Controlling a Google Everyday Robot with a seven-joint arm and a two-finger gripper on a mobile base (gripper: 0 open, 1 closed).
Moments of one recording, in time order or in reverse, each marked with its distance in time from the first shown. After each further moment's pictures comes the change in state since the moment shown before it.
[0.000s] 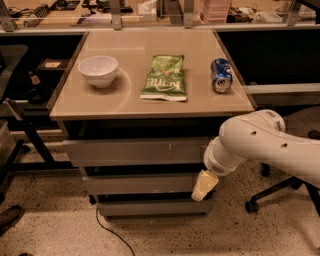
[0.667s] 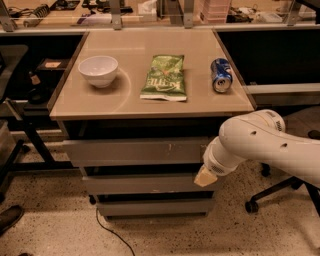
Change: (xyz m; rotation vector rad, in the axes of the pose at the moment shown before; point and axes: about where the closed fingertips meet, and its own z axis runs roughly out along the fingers) arm 0.000 0.000 0.000 0.000 0.000 0.000
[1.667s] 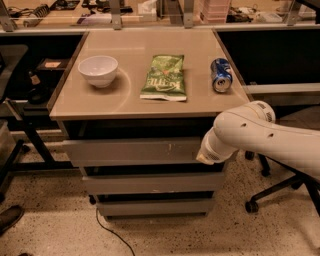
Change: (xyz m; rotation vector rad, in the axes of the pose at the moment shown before) arm -0.013 -0.046 0.016 0.077 -0.005 0.001
